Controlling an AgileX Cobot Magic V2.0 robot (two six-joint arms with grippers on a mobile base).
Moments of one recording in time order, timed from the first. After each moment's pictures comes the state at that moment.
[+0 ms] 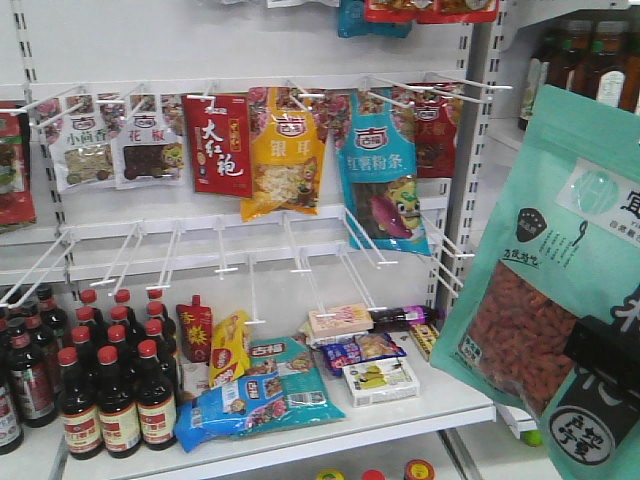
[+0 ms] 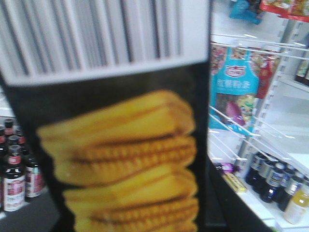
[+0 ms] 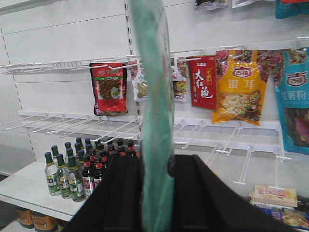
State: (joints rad) left arm -0.10 0.26 -0.55 0.22 0.43 -0.39; right arm 0.22 0.63 -0.69 -1.78 -0.40 1.93
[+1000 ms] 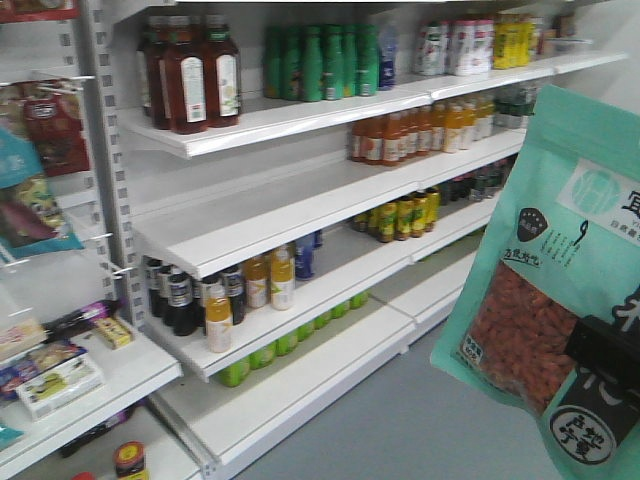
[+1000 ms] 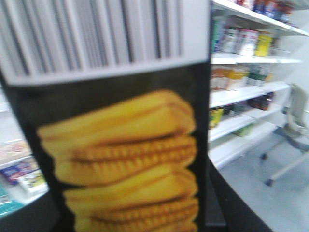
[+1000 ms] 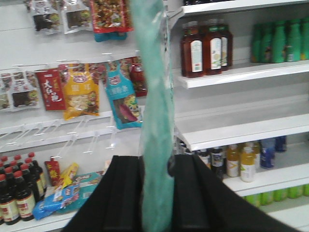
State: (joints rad) left arm -0.10 0.26 -0.55 0.22 0.43 -0.39; right arm 0.22 0.63 -0.69 -1.78 -0.40 1.93
